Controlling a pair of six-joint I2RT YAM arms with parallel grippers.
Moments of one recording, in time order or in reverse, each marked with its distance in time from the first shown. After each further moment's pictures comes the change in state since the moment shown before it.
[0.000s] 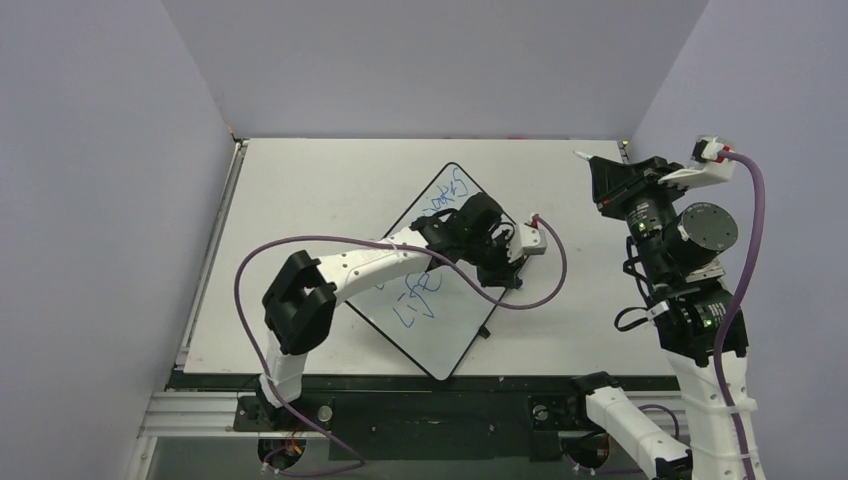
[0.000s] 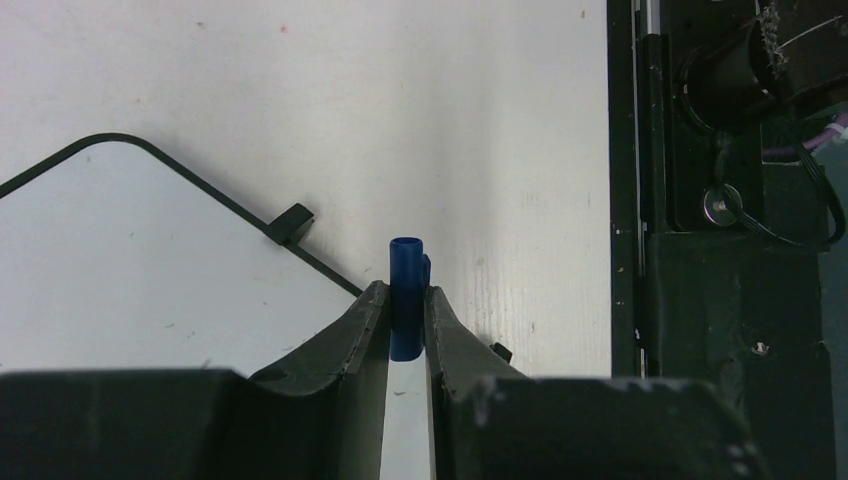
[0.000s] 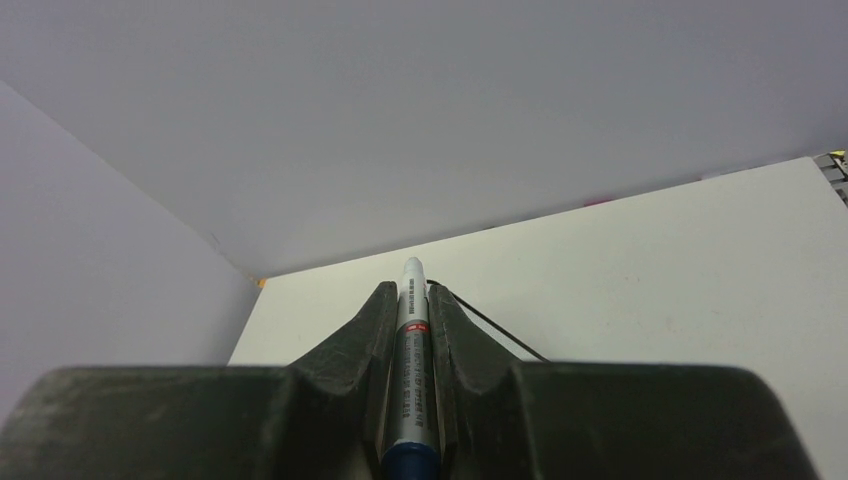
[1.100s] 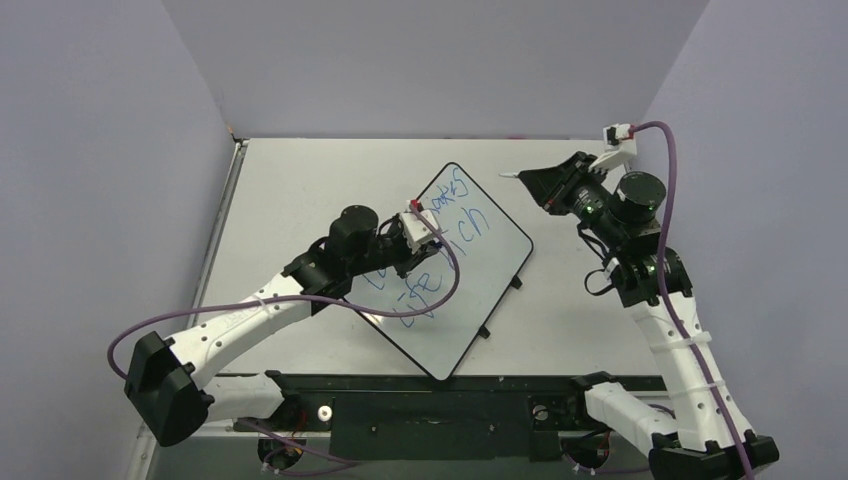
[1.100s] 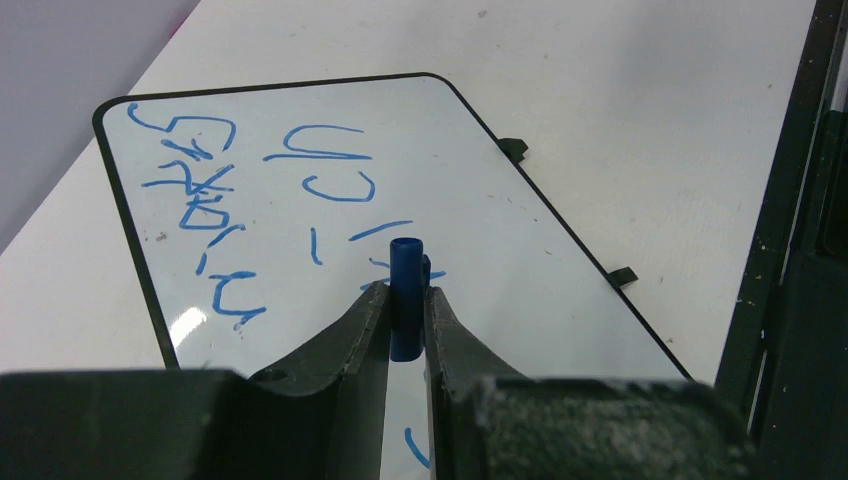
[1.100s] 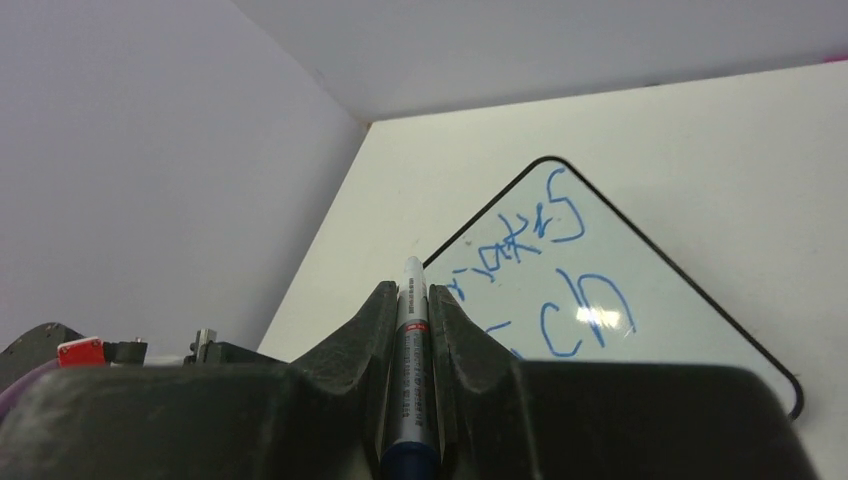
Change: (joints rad) left arm 0.198 -0.744 -0.673 0.335 -0.240 -0.047; right arm 0.009 0.137 -0.161 0.168 -0.363 0.110
